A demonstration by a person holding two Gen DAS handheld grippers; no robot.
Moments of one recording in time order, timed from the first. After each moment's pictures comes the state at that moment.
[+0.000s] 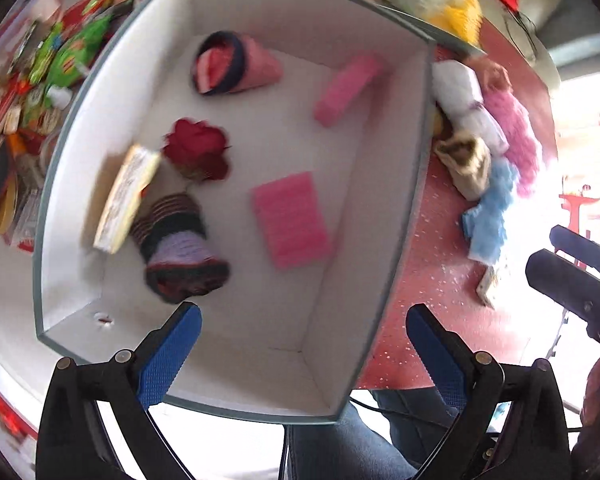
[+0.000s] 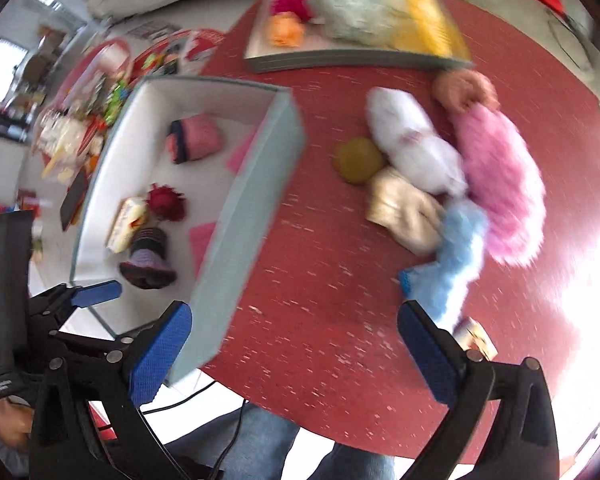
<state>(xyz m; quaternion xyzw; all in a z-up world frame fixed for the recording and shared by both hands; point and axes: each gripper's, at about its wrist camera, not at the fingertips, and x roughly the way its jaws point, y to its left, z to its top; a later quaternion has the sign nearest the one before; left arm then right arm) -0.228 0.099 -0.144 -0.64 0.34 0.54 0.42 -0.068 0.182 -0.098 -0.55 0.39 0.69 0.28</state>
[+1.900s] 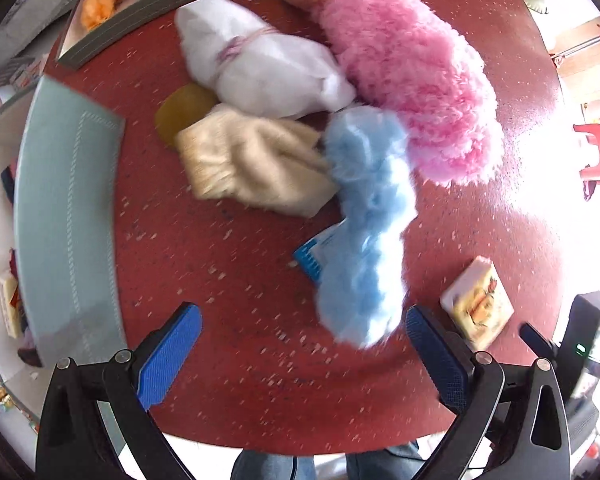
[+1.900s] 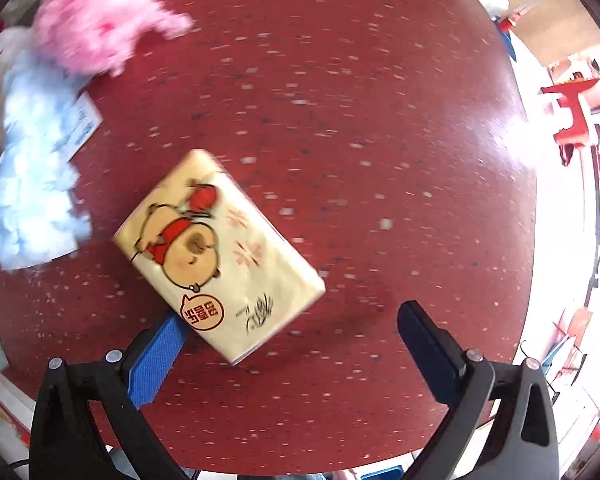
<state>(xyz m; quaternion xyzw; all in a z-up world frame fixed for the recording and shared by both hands) -0.035 0.227 -0.193 -0.59 0.45 0.53 0.42 0.167 0.188 -0.255 -0.56 0.46 0.50 0.47</state>
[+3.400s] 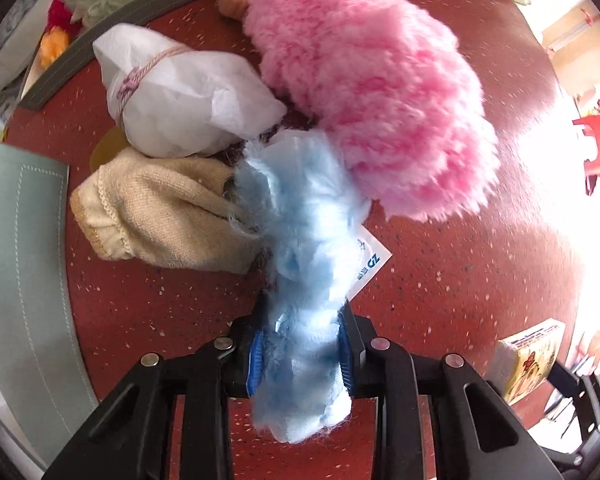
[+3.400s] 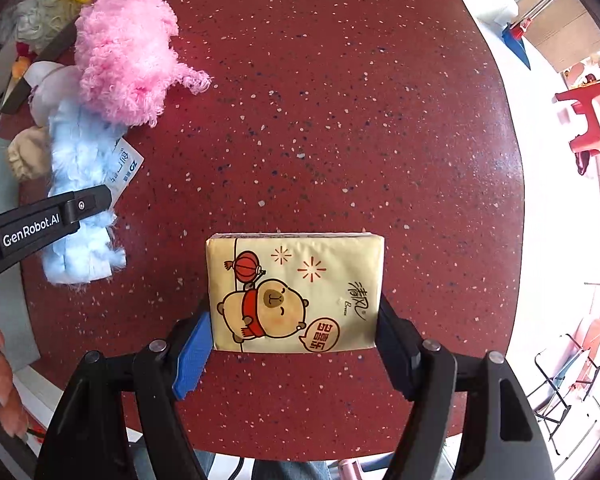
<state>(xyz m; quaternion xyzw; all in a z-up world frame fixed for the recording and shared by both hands) 0.002 0.245 -0.221 -0.54 0.46 0.53 0.46 0.174 0.205 -0.234 -0.53 0.47 0.54 0.45</state>
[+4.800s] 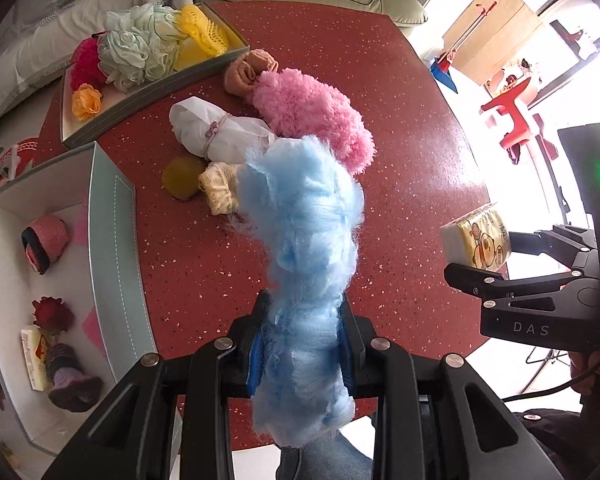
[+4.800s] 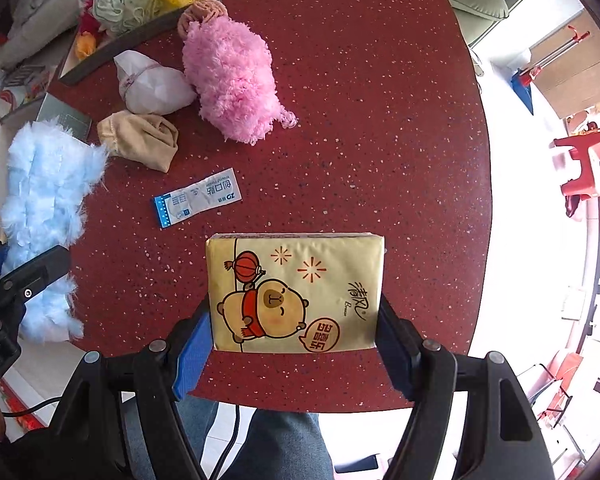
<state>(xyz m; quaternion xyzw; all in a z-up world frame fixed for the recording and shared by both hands) -0.056 0.155 -0.095 -0.49 0.40 0.49 0.60 0.126 0.194 -0.126 -0.55 0.42 0.58 0.43</state>
